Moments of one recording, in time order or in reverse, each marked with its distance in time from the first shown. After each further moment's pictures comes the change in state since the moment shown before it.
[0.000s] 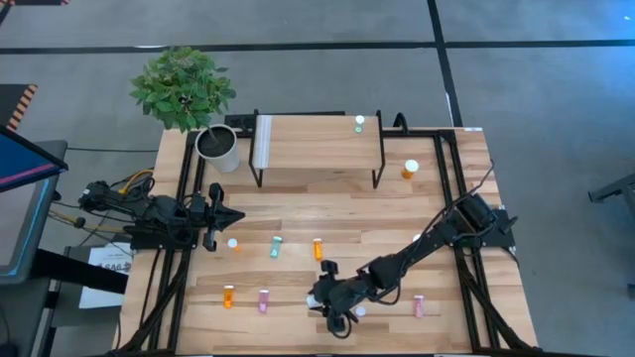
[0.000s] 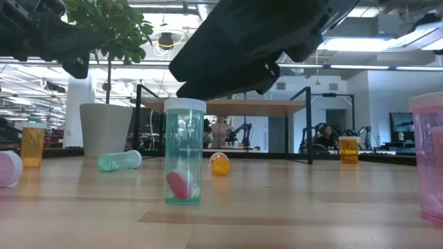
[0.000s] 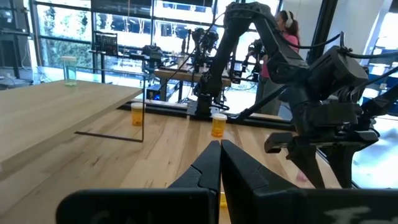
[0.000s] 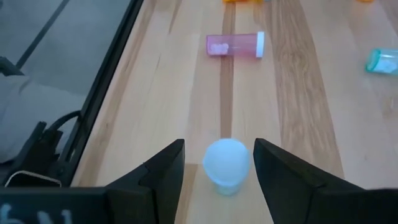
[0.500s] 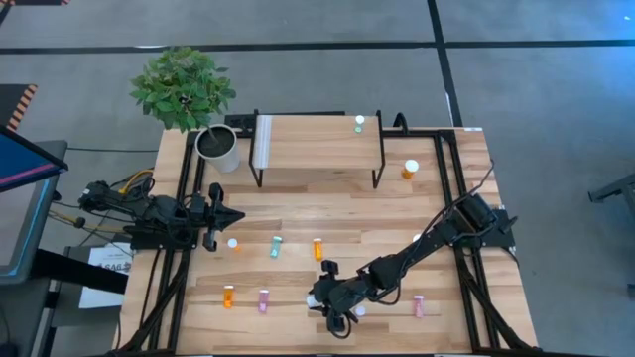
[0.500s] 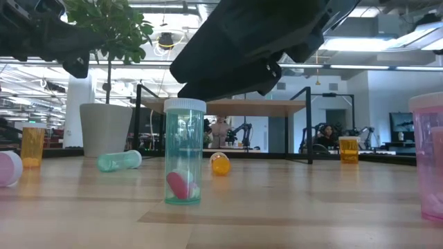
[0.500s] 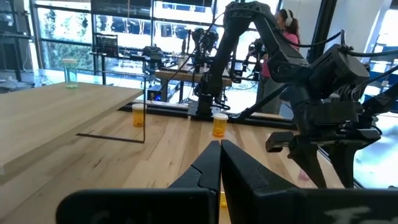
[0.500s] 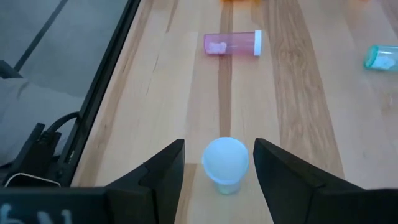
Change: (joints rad) left arm 0.000 0.000 0.000 0.000 -0.001 0.016; right arm 0.000 0.006 0.000 0.000 0.007 0.012
